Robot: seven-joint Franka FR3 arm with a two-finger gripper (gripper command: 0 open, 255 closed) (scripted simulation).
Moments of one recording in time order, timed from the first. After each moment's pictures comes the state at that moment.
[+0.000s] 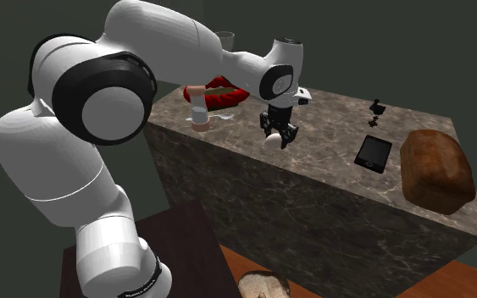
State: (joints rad) arm 0.03 0.03 0.25 -2.03 -0.01 2.07 -0.05
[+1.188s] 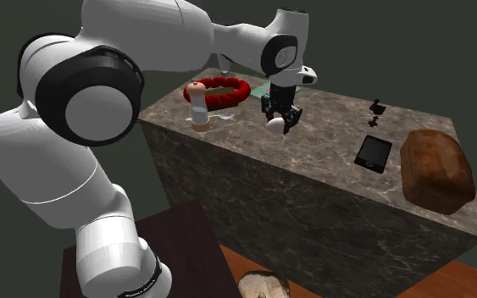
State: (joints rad) arm 0.03 -0.01 0.25 -1.90 0.00 1.91 -0.06
